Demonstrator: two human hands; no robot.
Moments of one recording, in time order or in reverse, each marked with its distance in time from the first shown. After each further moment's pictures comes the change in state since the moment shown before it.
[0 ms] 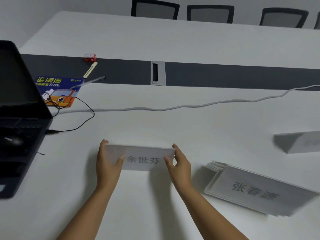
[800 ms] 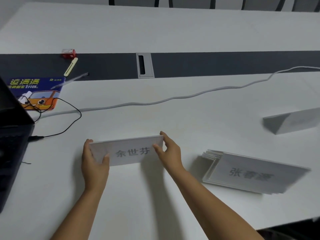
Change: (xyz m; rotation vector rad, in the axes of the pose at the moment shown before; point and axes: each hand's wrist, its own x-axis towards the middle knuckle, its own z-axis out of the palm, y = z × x) left_hand 0.016 -0.012 -0.011 0.026 0.032 0.021; right_hand 0.019 -0.013 0.013 -0.045 -0.033 -0.012
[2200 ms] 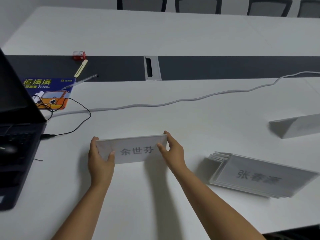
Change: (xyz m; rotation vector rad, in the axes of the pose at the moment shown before) left_hand 0.009 -0.001 -0.010 0.016 -0.012 -0.031; right_hand 0.005 -0.006 0.014 0.001 0.005 -0.005
